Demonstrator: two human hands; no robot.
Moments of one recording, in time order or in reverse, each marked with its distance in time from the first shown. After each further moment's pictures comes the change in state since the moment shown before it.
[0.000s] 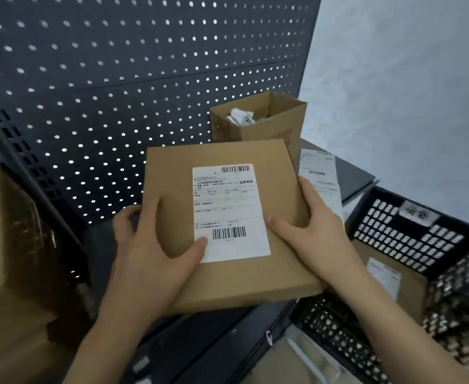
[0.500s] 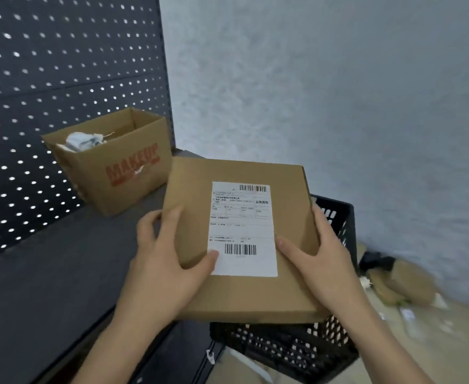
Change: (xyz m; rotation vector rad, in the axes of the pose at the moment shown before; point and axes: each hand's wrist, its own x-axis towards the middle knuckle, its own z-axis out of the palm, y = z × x) left_hand -0.023 0.128 0.167 -0.073 -0.332 0.355; right_hand -0.058 0.122 -0.164 0.014 0.391 0.220
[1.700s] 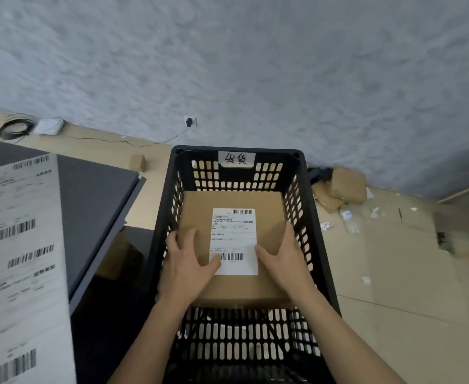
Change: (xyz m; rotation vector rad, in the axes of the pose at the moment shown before) left_hand 0.165 -0.078 0.328 0.206 -0.578 -0.032; right_hand 0.153 0.248 0.034 -0.168 0.094 0.627
